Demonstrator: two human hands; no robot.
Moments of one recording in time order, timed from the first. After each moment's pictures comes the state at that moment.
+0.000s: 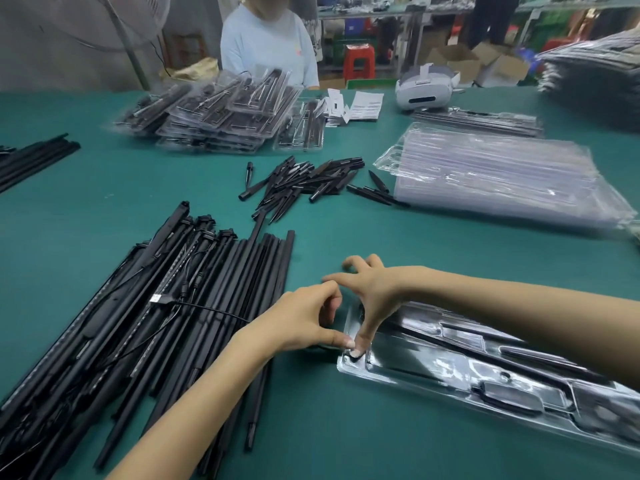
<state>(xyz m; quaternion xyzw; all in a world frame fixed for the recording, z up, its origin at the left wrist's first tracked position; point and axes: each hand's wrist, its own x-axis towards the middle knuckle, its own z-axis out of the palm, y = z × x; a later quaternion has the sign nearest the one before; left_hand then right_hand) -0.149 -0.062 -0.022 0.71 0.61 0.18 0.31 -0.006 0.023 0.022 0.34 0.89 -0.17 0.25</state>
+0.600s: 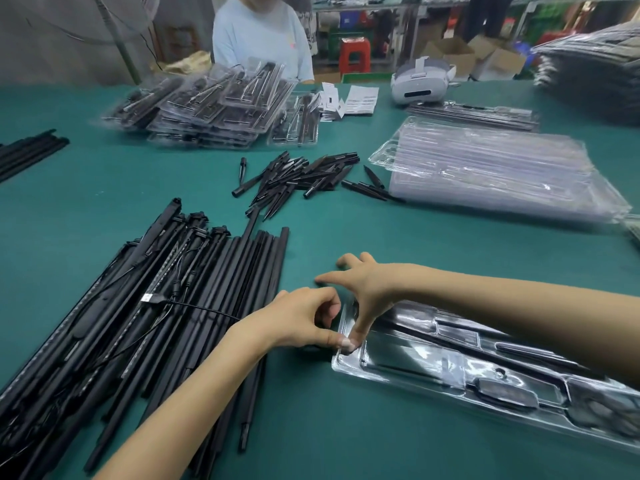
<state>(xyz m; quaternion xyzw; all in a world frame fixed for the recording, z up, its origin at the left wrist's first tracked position) -0.145 -0.060 -0.015 0.71 0.62 0.10 0.32 -0.007 0.020 0.023 0.34 0.89 -0.17 0.26</state>
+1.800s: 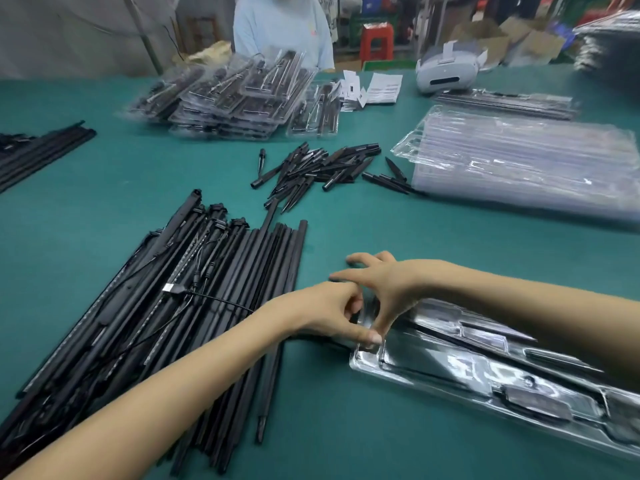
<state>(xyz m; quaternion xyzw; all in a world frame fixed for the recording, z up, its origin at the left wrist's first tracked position) -0.135 -0.047 -0.007 0.69 0.62 0.03 0.37 -0.007 0.025 0.019 0.30 0.90 -0.17 0.26</state>
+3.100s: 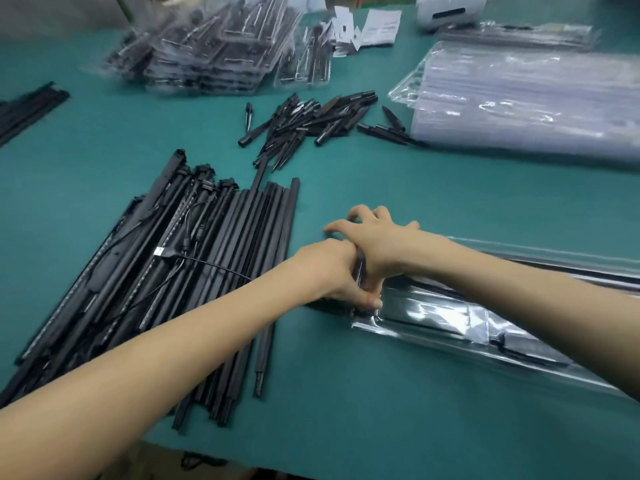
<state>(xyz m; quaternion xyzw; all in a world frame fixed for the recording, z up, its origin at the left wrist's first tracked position) -0.109 -0.051 0.006 0.70 0.67 -0.06 0.26 -0.012 0.008 0.005 0.40 0.88 -0.19 0.18</state>
